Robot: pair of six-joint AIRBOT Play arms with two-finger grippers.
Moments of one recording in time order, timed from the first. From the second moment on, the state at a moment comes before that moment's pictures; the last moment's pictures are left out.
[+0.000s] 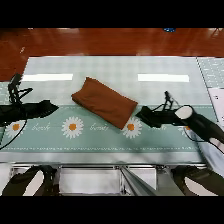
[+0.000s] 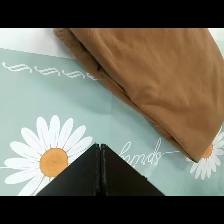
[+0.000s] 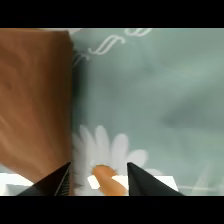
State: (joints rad) left arm 0.19 -0.78 0.63 0.90 -1.06 -1.33; right arm 0.26 -1.16 0.56 -0.69 0.66 1.68
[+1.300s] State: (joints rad) left arm 0.19 -0.78 0.63 0.90 -1.04 -1.32; right arm 0.30 -1.62 1.65 -0.84 1.11 1.65
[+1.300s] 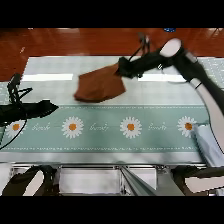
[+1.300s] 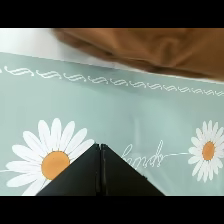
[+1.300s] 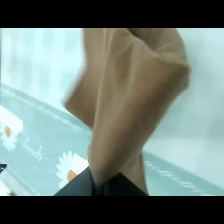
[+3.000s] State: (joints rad) left arm 0.08 -0.78 0.63 0.89 -0.88 -1.27; right arm -0.99 -0.76 1.27 -1.68 1.83 1.67
